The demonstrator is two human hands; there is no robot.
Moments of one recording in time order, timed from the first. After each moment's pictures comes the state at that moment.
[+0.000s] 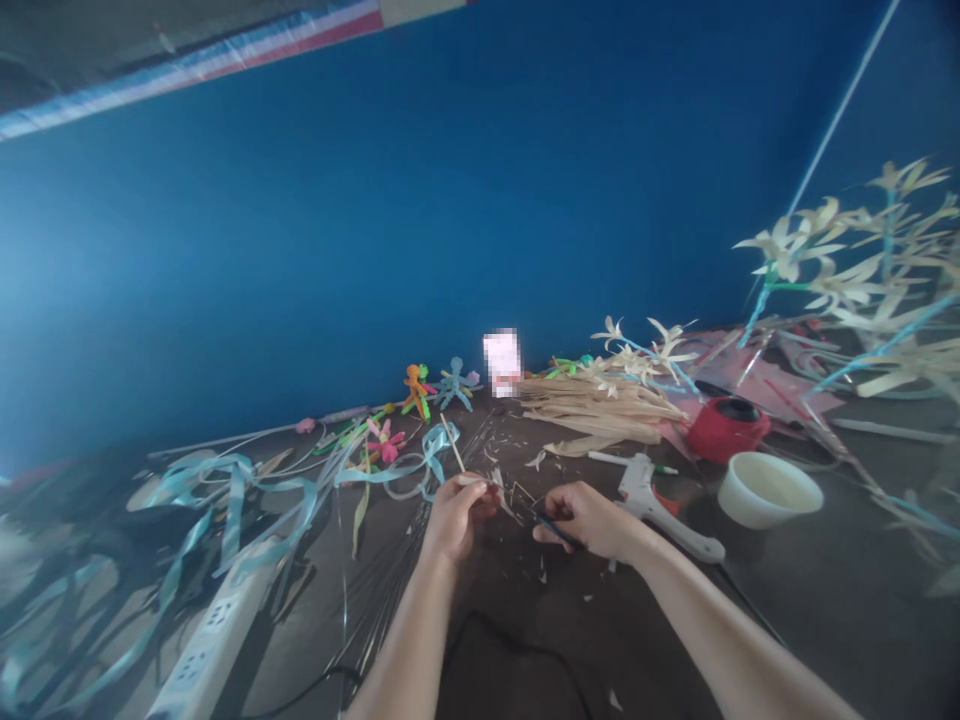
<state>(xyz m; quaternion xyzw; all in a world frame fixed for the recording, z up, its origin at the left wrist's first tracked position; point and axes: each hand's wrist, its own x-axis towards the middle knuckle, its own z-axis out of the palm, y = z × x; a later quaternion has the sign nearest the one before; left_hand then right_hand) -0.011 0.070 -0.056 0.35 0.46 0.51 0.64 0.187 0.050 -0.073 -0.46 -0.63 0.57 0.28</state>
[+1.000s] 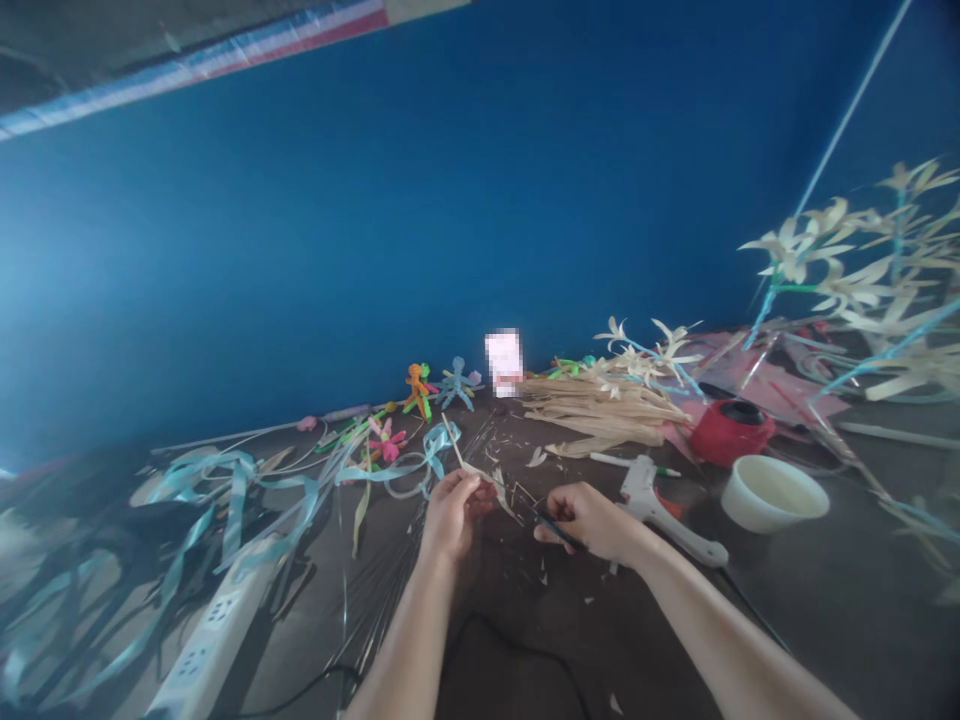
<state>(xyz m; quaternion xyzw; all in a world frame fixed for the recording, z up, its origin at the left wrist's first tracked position) -0.012 0.073 -0.055 0.33 0.46 0.54 0.63 0.186 0.051 -0.072 -0.47 -0.63 0.56 0.28</state>
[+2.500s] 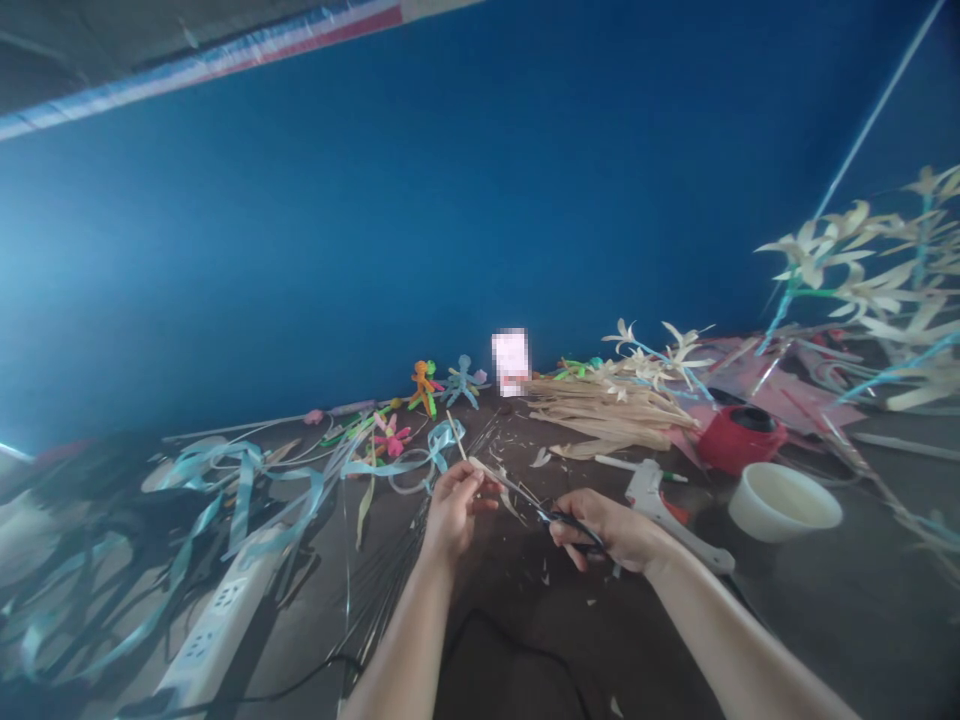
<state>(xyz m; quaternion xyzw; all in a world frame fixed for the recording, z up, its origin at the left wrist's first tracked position) -0.013 0.068 -0.046 0.41 0.42 0.53 0.61 0.193 0.046 -0.065 -0.34 -0.55 0.71 0.27</state>
